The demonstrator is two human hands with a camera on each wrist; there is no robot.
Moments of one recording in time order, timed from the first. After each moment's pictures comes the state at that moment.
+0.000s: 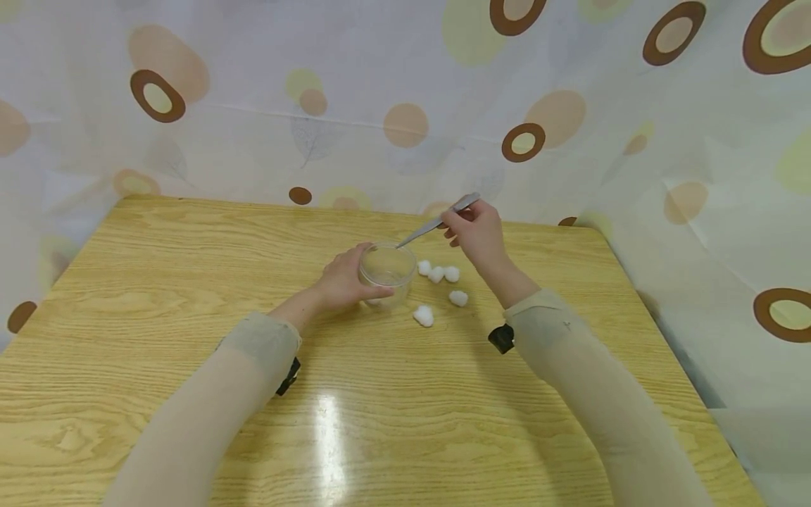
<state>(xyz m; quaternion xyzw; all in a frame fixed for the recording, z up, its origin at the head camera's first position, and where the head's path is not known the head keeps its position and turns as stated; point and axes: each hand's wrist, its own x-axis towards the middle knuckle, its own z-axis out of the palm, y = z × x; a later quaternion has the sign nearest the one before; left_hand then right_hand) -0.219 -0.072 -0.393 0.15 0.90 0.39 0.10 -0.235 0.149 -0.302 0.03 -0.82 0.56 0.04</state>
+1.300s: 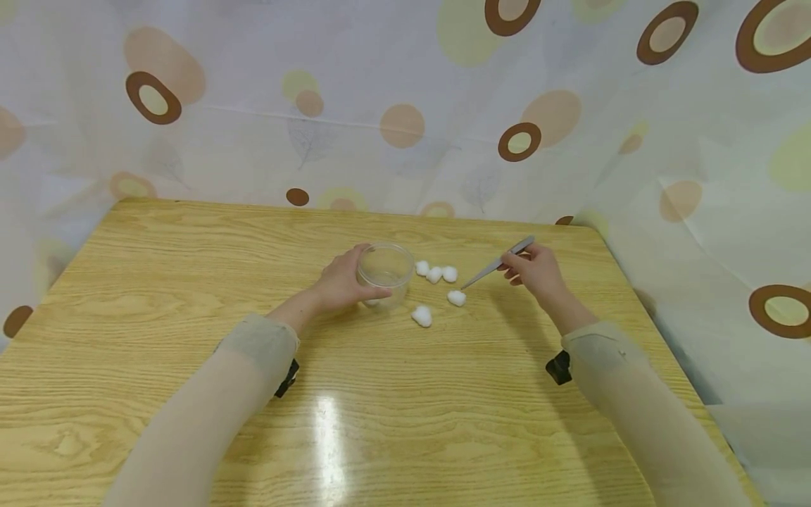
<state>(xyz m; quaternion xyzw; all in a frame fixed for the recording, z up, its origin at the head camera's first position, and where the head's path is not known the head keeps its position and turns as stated) -0.219 -0.071 -0.395 0.15 0.89 0.41 0.11 -0.224 0.263 -0.346 -0.03 -0.85 0.52 -0.05</state>
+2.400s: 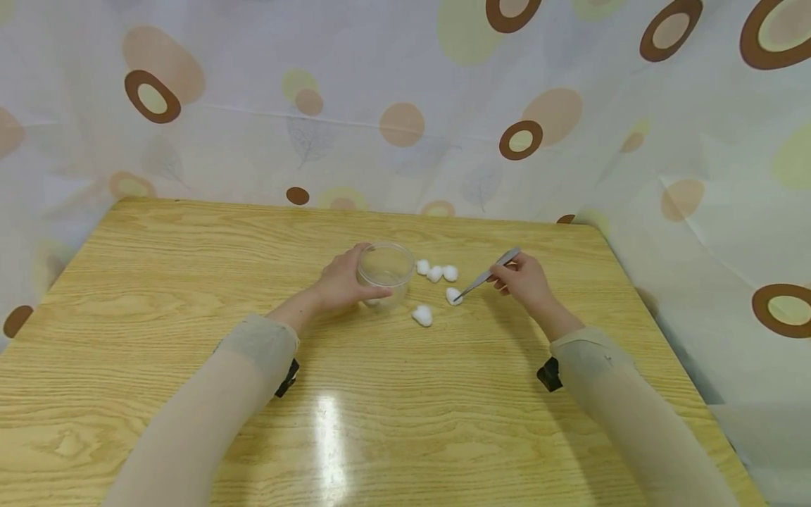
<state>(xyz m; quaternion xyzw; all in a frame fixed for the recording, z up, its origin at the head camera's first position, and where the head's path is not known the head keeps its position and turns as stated) -0.219 -0.071 -0.393 0.15 0.89 0.41 0.11 -0.219 0.250 -0.364 -0.02 -0.86 0.51 -0.07</state>
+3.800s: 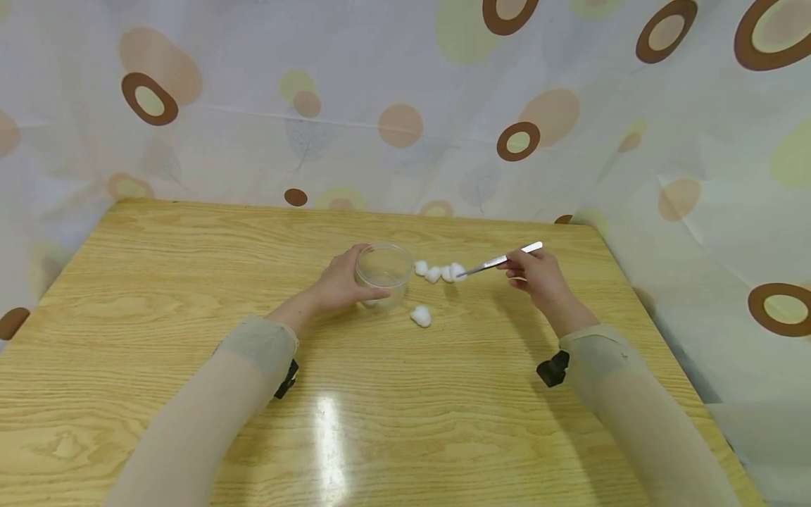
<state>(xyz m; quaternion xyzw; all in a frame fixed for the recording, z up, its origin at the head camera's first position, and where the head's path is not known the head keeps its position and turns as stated) -0.221 -0.071 -0.395 0.16 0.88 0.43 0.10 -0.220 0.261 -0.343 -0.11 -0.72 0.68 -0.09</state>
